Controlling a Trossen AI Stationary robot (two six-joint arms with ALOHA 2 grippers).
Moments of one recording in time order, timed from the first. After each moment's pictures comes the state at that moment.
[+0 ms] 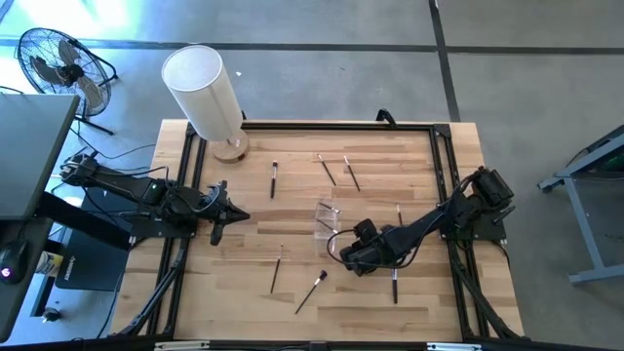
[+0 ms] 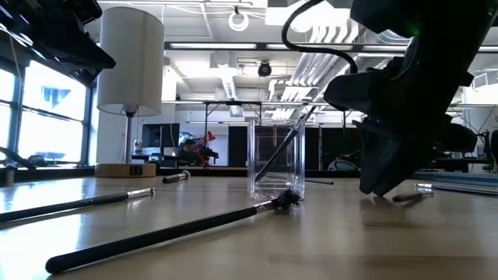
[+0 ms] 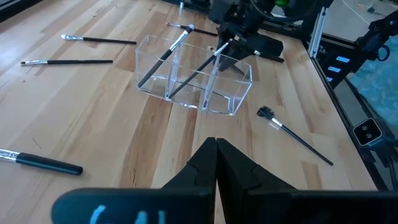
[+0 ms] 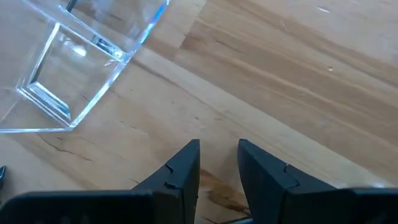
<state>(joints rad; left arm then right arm) -0.31 0.48 0.40 -0.32 -0.26 -0.38 0.43 1.78 0.94 -0.48 0.40 1.48</state>
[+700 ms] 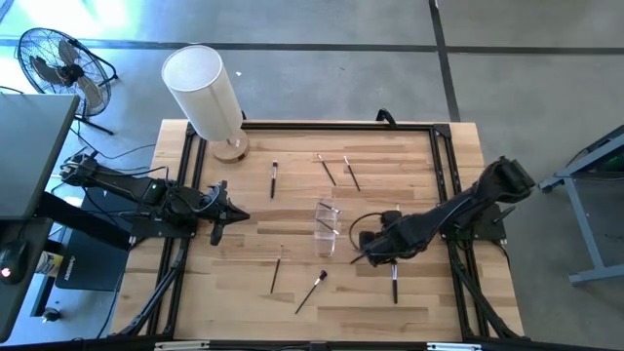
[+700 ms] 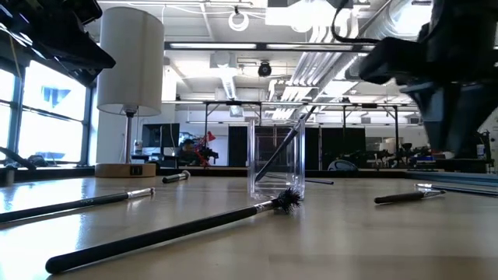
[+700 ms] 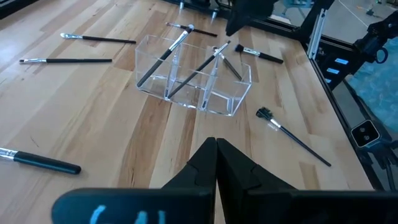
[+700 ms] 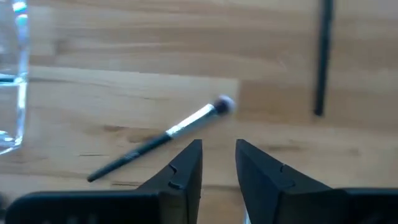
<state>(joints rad) -0.31 0.48 0.40 -0.32 -0.26 -0.39 0.43 1.58 1.00 -0.96 0.17 1.96</state>
